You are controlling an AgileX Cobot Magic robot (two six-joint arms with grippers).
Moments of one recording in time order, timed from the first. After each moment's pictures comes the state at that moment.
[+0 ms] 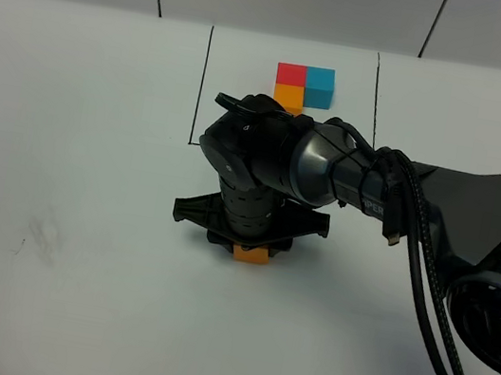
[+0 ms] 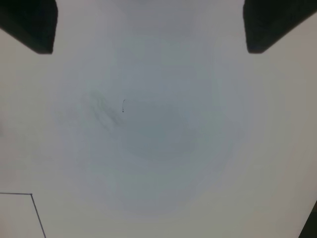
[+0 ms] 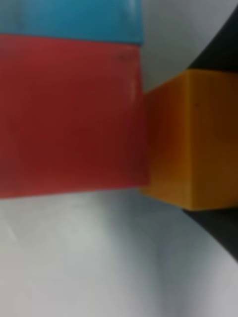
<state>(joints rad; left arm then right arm) 0.03 -0.01 -0.51 0.03 1.08 -0.04 0.85 2.25 -1.64 -0.17 0.97 0.96</state>
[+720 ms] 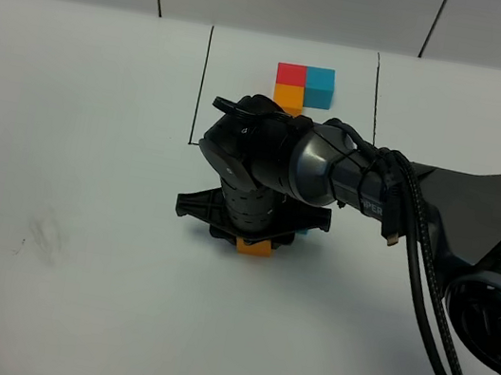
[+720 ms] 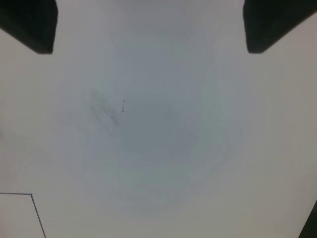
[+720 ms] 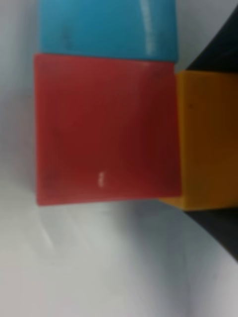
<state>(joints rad) 0.03 -0.01 -0.51 0.03 1.08 -0.04 0.85 2.25 -1.64 -0.23 0.95 0.99</state>
